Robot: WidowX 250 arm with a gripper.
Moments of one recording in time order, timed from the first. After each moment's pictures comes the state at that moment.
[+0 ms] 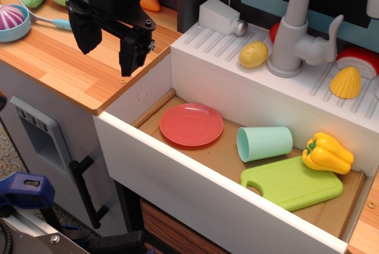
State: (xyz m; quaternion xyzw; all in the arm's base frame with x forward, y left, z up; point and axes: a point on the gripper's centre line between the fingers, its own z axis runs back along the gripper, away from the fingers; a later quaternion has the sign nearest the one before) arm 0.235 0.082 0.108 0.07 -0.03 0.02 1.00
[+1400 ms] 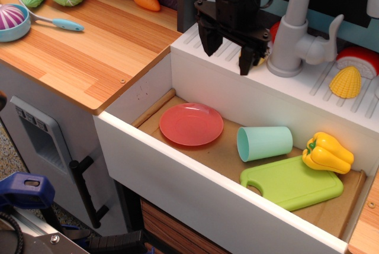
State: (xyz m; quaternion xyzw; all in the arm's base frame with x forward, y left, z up) arm 0.368 0.012 0.055 0.02 -0.14 -0.06 0.99
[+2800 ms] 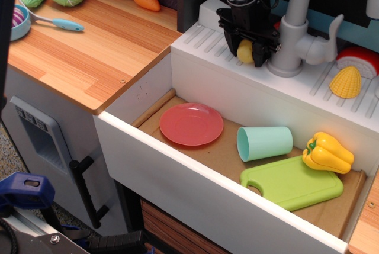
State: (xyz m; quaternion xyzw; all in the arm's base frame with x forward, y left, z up) arm 0.428 0.005 0.011 -0.04 -0.14 -0.08 0.99
